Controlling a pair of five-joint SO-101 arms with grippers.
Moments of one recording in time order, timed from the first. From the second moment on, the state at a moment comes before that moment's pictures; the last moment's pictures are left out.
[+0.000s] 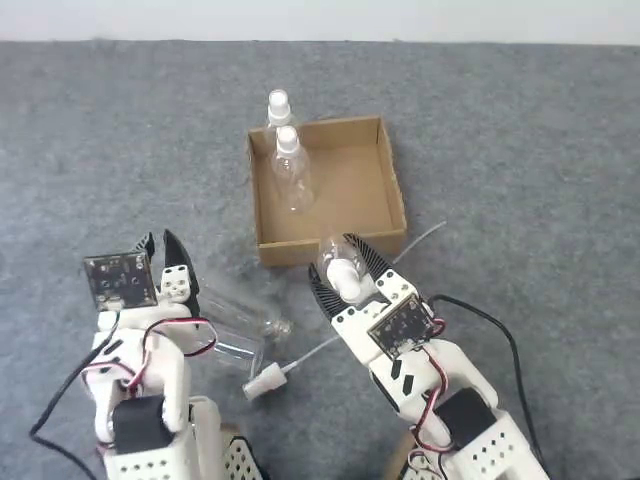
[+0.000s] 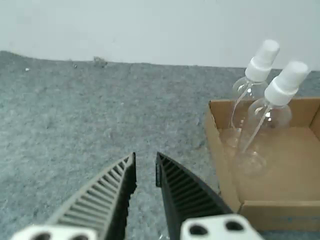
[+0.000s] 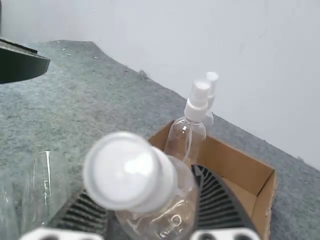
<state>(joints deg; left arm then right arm) -14.9 -103.4 82.5 56.3 3.3 -38.9 -101.5 95.4 23.3 11.7</state>
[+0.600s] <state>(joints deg) -15.7 -103.4 88.3 51.9 3.3 -36.4 -101.5 88.0 30.9 11.8</state>
